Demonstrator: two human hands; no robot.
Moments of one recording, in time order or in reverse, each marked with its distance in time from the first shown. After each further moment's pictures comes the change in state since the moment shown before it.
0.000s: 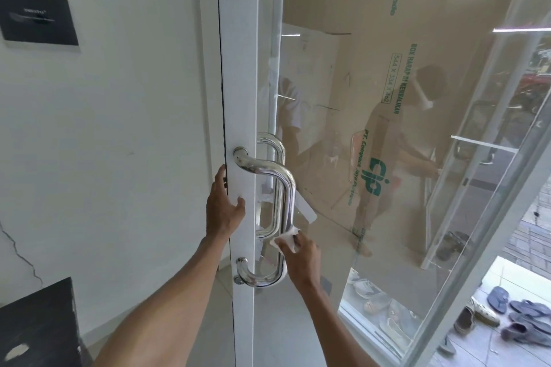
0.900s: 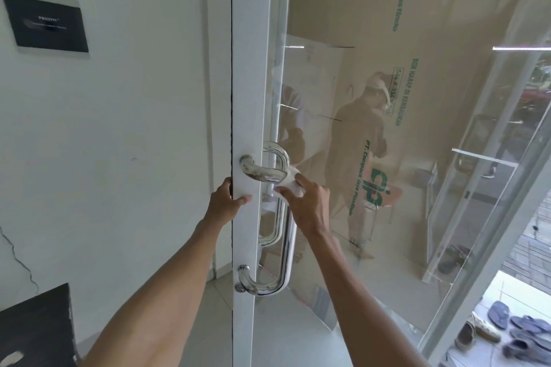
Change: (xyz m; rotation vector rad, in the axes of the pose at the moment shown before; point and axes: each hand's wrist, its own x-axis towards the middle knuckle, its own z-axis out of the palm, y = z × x) left_hand 0.042 0.003 -0.018 -0.006 -0.307 -0.202; right_hand 0.061 -0.121 -0.042 -0.006 0.107 -0.340
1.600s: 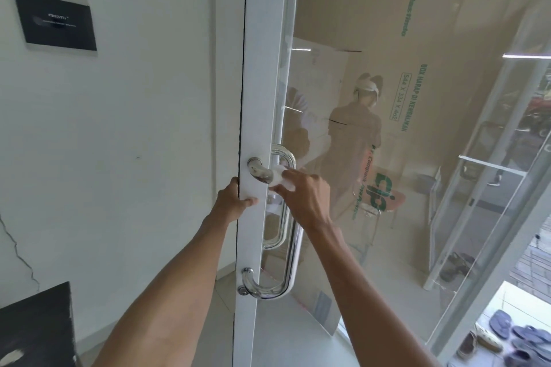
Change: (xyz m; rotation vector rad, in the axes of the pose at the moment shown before) left_hand 0.009 0.006 -0.008 0.066 -0.055 -0.052; right_hand 0.014 -0.039 0.005 -0.313 -0.054 -0.274
